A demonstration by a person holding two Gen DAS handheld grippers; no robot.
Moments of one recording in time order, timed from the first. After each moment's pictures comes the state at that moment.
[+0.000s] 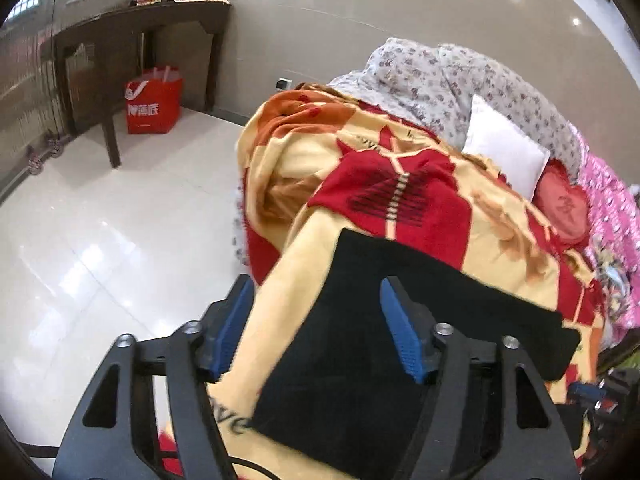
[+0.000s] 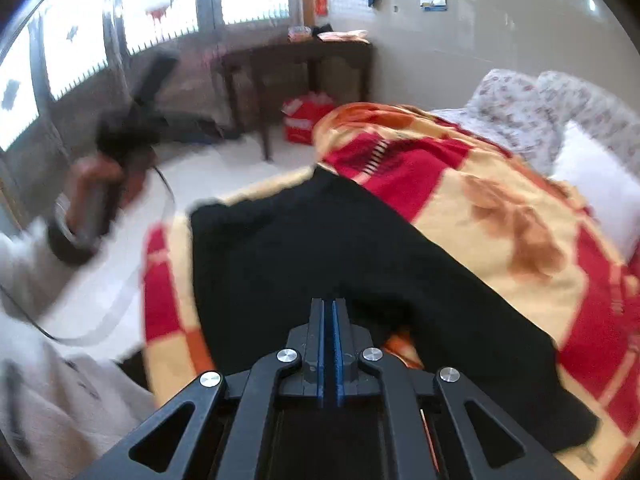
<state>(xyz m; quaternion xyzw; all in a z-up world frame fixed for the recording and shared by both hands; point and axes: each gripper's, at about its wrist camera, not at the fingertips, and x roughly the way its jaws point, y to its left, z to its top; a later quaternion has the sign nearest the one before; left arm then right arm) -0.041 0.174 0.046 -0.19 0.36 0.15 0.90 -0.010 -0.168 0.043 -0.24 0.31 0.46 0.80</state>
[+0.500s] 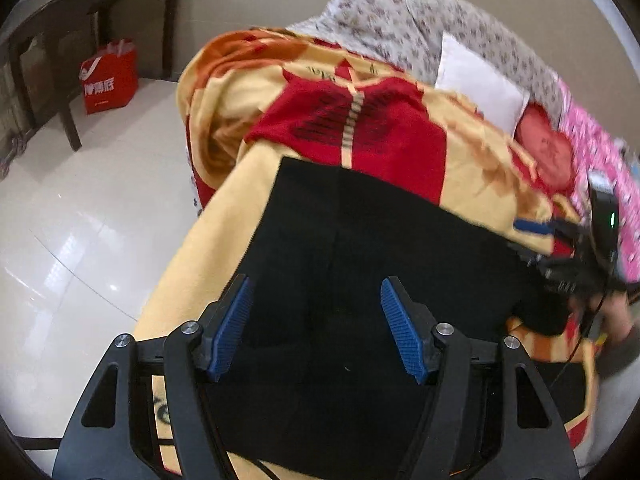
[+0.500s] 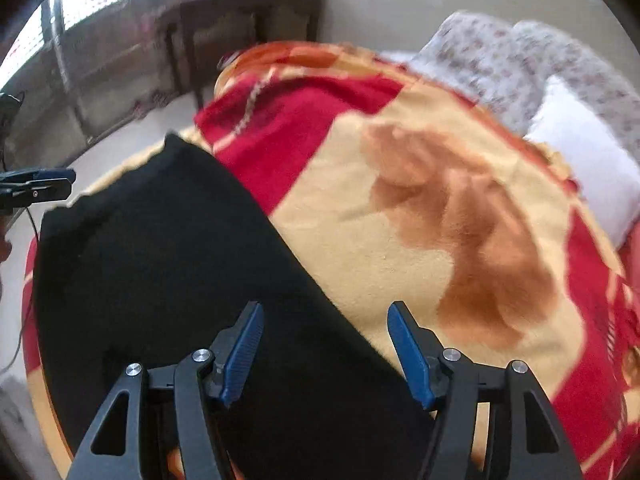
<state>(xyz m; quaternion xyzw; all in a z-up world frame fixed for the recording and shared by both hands) -0.002 0.129 -0.004 -0.17 0.44 0.08 0.88 0.183 -0.129 -0.013 -0.27 0.40 0.40 0.77</state>
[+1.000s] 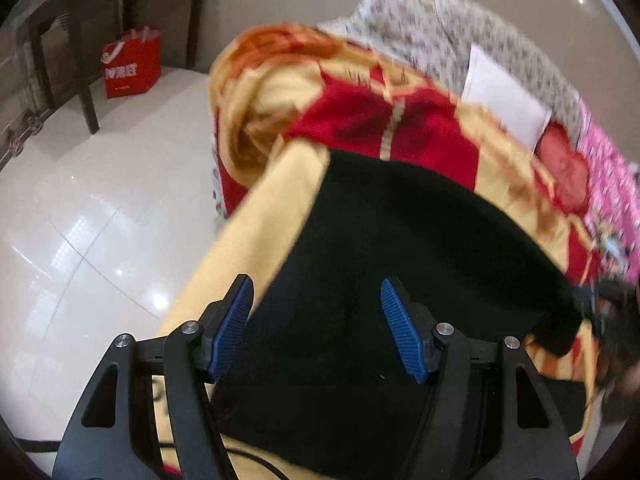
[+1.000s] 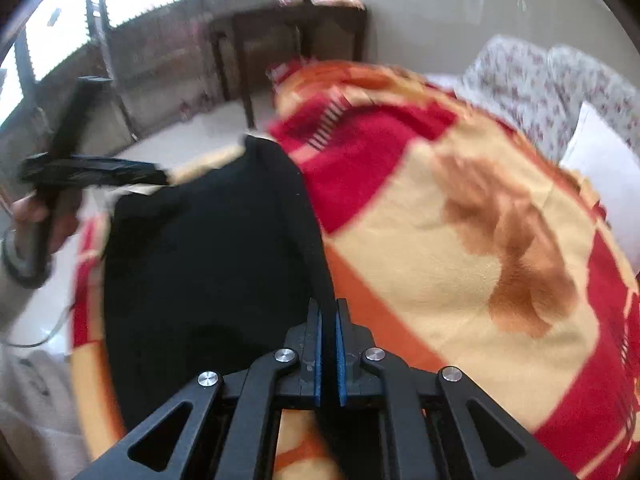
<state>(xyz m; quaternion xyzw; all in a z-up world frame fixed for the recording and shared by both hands) -0.023 0.163 0.007 -0.22 0.42 0.11 0.87 0.095 -0.148 0.026 -0.25 0.35 0.48 0.76</state>
